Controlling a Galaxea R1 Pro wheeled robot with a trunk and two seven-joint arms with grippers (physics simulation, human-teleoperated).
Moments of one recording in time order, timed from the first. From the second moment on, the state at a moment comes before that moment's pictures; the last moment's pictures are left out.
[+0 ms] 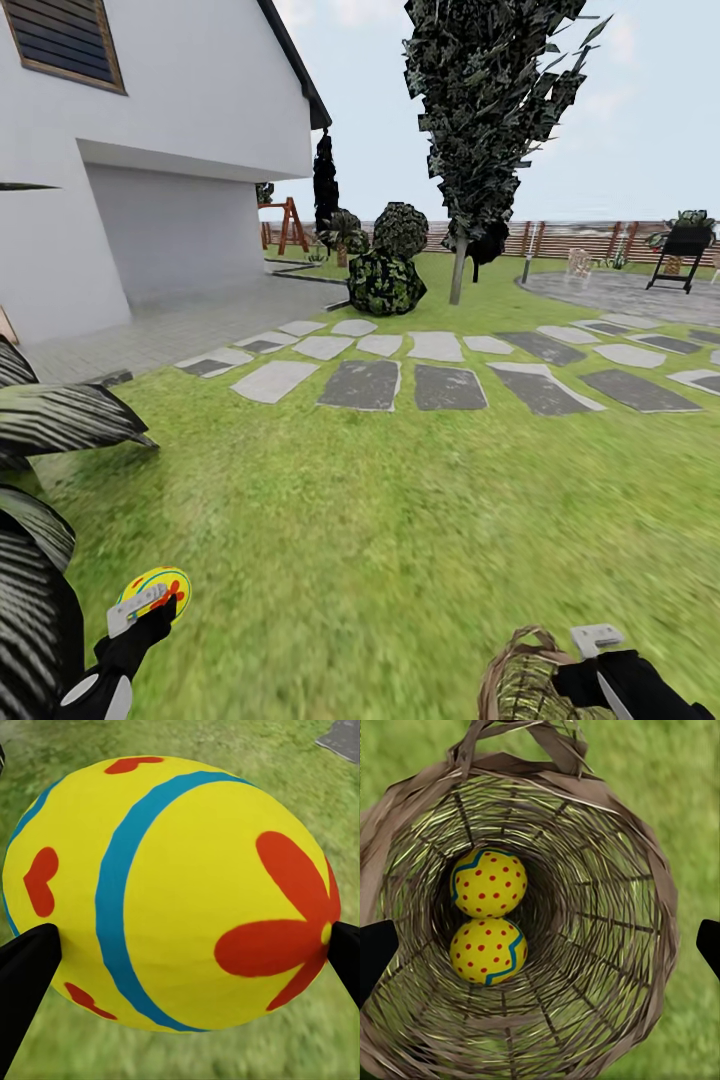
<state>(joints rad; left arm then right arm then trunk) -0.35 0.04 0.61 -0.69 -0.03 -0.05 -0.13 -0.40 -0.30 0.10 -0.57 -0.04 0.50 0.09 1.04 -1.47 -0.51</state>
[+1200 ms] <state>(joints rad) -0.35 0.04 0.61 -0.69 -0.03 -0.05 -0.13 -0.40 -0.29 0.10 -0.57 -0.04 0.50 0.09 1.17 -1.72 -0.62</state>
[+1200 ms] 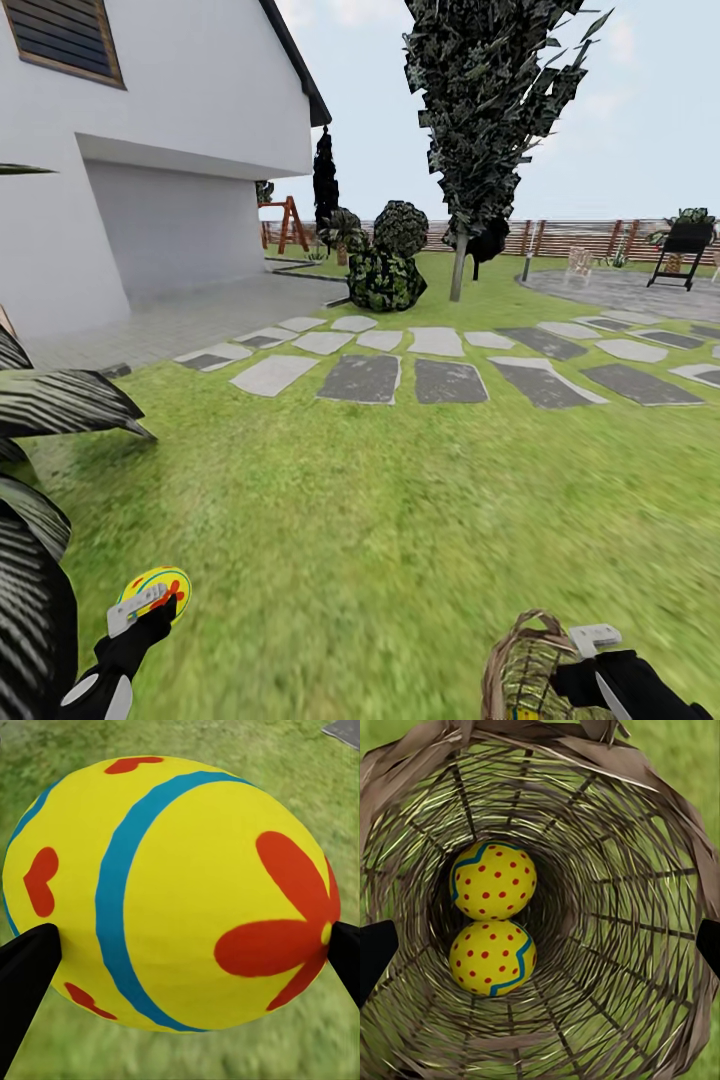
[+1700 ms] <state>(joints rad) -0.35 0.04 0.61 -0.69 -0.03 -0.05 -0.13 -0.40 -0.29 0.10 -0.57 -0.04 0.50 0.09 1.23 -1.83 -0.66</state>
